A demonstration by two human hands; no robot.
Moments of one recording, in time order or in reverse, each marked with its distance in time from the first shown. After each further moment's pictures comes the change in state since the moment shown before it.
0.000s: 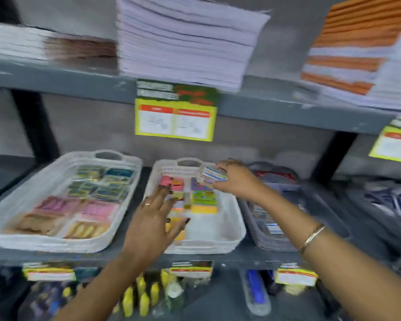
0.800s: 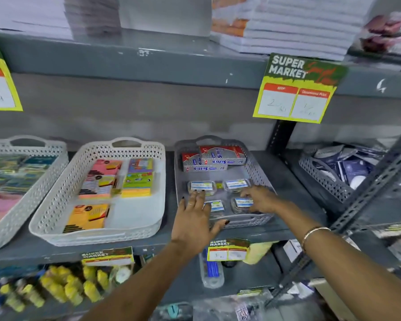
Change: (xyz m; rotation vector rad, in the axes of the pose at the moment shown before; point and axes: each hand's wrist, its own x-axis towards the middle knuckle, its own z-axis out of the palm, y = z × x) left_hand 0.049 0.211 0.165 0.271 -0.532 0.068; right_hand -0.075 0.295 0.020 -0.207 -0.343 0.266
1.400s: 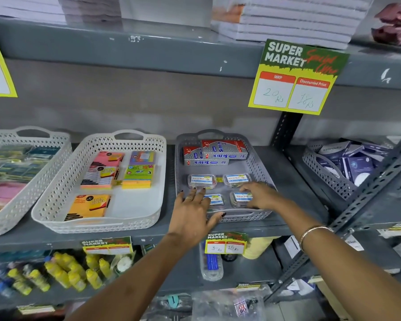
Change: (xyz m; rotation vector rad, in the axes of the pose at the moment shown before) left_hand 0.000 0.000 0.010 0.008 0.096 -0.030; right_hand -0.008 0.001 0.004 0.064 0.082 -0.018
